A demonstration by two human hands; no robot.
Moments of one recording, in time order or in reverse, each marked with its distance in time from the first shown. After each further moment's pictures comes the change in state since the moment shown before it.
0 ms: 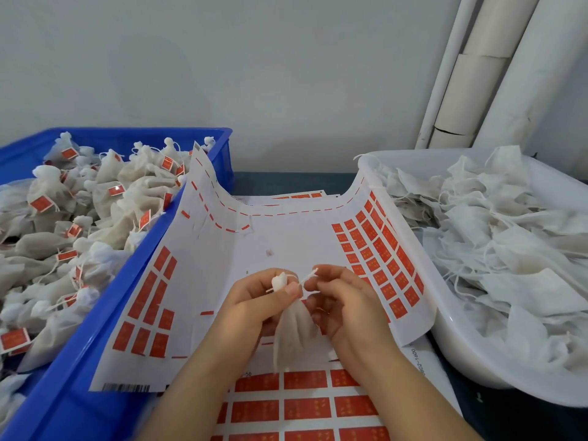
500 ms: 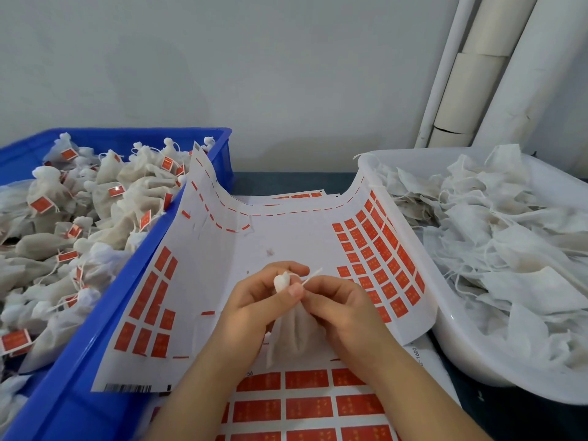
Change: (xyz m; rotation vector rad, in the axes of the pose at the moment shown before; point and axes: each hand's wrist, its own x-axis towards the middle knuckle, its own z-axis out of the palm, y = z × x) left_hand 0.000 -0.003 0.002 -0.032 0.026 0.094; right_hand -0.004 0.003 -0.002 -0.300 -0.223 -0.139
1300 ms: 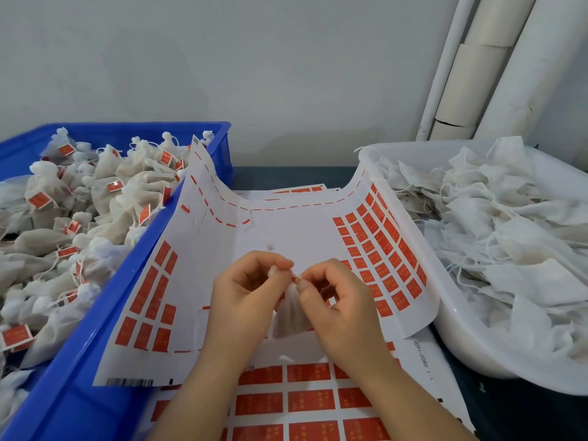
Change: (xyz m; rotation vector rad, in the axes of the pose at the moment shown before) left_hand 0.000 0.001 0.005 0.239 0.303 0.148; right_hand -0.003 0.001 0.014 -0.410 0.239 -0.420
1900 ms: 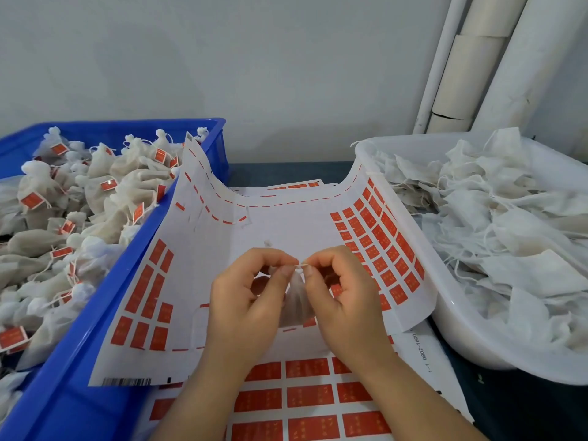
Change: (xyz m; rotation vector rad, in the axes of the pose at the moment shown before) left_hand -0.005 0.004 0.003 0.232 -0.018 0.276; right_hand 0.003 0.003 -0.001 -0.033 0.093 -0.105
